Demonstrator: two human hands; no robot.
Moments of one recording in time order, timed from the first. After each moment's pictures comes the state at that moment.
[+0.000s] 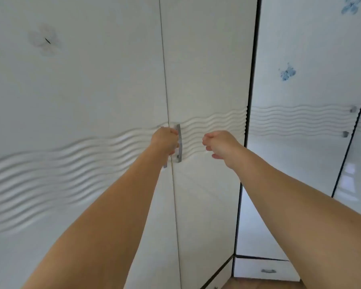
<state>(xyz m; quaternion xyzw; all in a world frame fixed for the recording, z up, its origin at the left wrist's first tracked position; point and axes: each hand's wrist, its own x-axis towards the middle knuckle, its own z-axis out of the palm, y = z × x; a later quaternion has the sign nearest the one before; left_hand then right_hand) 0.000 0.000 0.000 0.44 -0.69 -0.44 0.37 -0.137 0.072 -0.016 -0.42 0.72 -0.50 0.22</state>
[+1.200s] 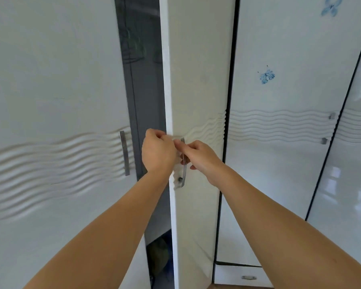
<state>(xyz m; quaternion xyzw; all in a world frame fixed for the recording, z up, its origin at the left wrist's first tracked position) -0.101 0.059 -0.011 0.45 -0.61 -0.32 0.56 -0.196 0.099 -0.027 -0.50 0.67 -0.50 0.22</state>
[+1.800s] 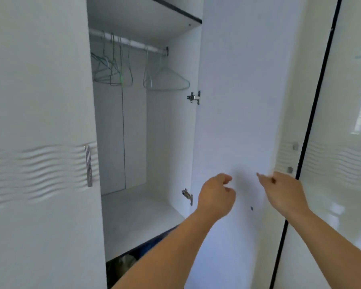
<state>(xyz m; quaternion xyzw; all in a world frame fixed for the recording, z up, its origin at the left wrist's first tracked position) -0.273 0.202 -0.039 0.31 -0.81 -0.37 0.34 -0.409 0.285 -0.024 -0.38 0.81 -0.44 -0.09</state>
